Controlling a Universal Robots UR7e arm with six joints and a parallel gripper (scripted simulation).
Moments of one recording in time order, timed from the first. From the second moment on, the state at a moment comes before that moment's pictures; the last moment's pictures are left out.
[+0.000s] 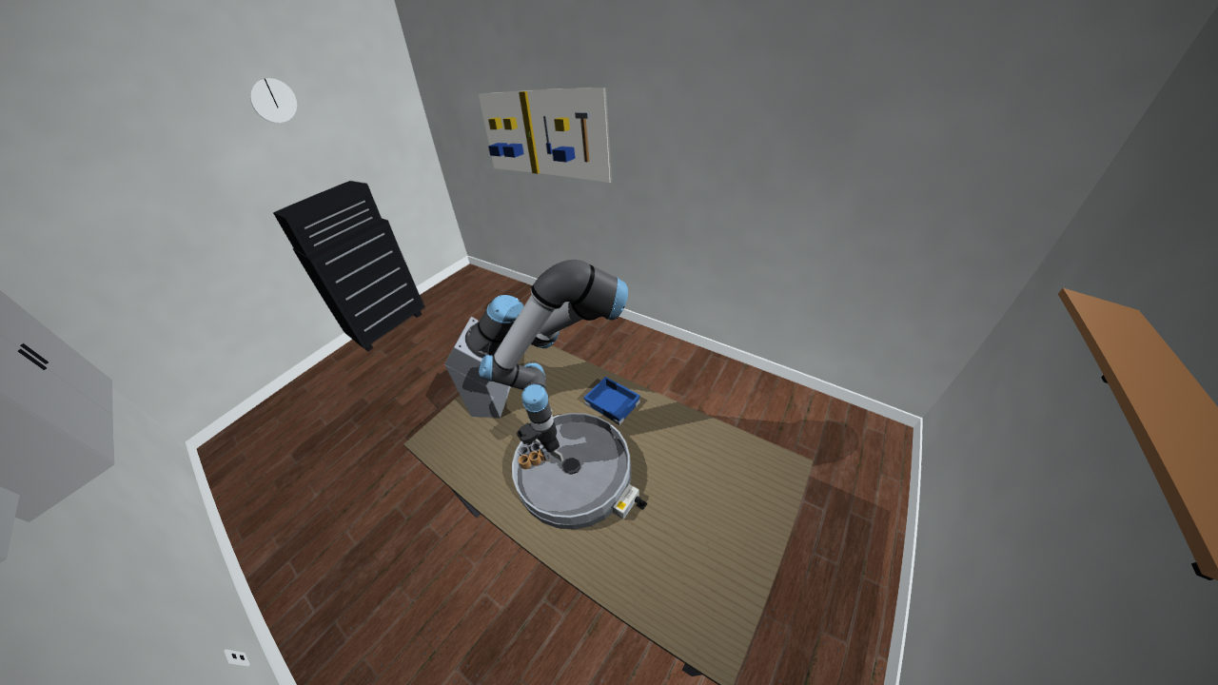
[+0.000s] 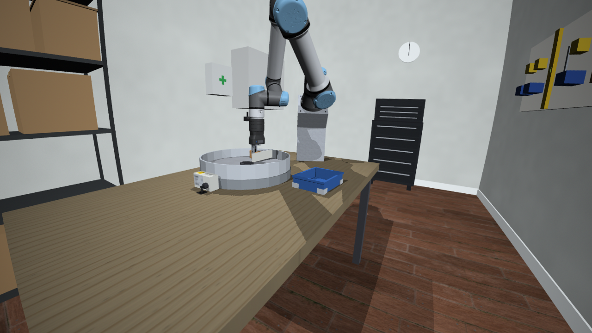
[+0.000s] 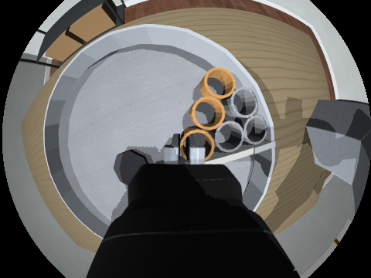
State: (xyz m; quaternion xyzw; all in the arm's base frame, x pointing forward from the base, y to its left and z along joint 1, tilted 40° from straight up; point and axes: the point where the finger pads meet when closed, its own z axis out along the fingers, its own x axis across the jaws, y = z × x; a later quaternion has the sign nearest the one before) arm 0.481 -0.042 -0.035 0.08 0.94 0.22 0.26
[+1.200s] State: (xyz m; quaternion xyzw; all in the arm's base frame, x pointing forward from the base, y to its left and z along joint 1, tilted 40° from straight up) arm 0.473 -0.047 -0.023 0.08 0.94 0.22 0.26
